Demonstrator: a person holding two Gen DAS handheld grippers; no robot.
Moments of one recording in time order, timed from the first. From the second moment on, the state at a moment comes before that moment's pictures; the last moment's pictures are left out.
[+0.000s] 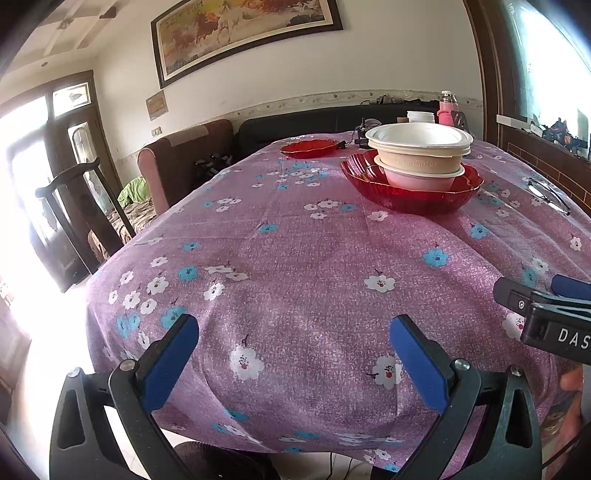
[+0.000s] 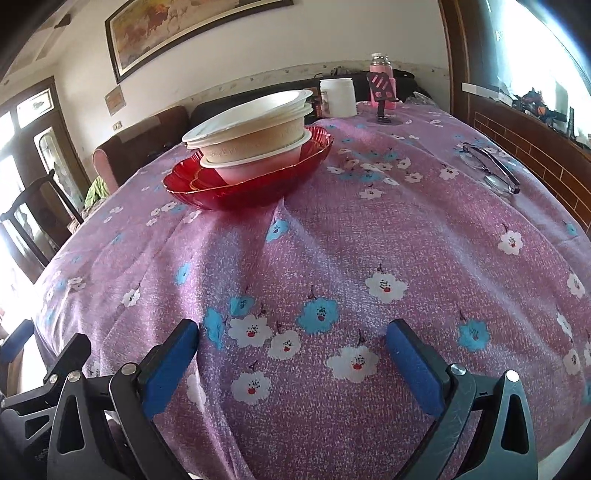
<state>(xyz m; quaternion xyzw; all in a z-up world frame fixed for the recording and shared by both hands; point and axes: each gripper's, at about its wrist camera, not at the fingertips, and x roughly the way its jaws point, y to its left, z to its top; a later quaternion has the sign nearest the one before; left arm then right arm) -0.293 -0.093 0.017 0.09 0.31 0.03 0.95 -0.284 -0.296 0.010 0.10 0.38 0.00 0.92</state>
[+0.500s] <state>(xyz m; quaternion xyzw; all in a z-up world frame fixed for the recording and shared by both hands) -0.293 -0.088 0.020 0.07 0.31 0.03 0.95 -0.287 -0.293 0.008 0.10 0.36 -0.01 0.93</state>
